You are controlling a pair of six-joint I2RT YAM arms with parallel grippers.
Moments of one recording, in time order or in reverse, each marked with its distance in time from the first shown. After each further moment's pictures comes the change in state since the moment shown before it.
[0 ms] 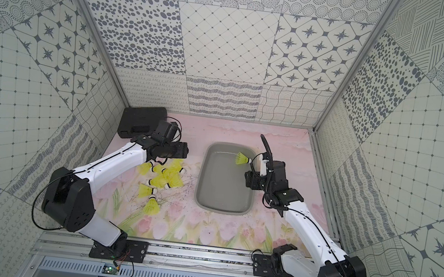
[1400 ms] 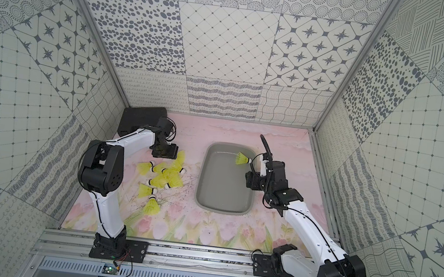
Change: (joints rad) left arm 0.194 0.419 0.218 -0.158 0.066 0.222; right arm 0.000 0.006 0.000 -0.014 0.021 0.001
